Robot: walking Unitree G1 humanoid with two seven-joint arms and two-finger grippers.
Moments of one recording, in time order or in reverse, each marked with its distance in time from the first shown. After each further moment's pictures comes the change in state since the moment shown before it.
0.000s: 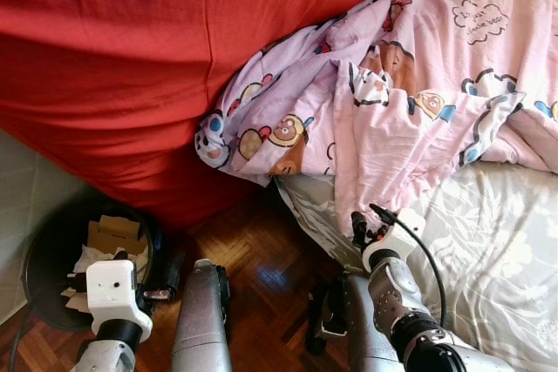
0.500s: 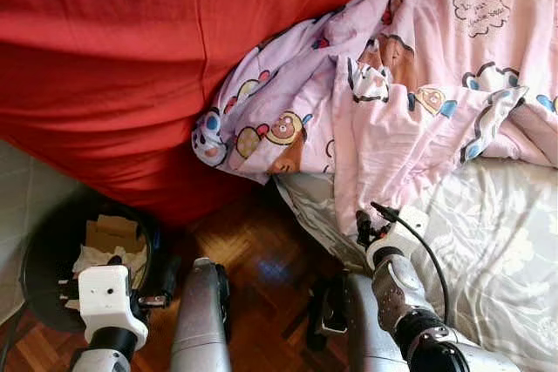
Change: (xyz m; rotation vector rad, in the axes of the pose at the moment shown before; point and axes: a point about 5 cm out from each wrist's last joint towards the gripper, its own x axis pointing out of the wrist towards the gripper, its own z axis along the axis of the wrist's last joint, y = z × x) left arm -0.010 0.000 0.006 -0.001 0.007 0.016; right arm 0.001 -0.001 0.004 -0.064 -0.006 -0.003
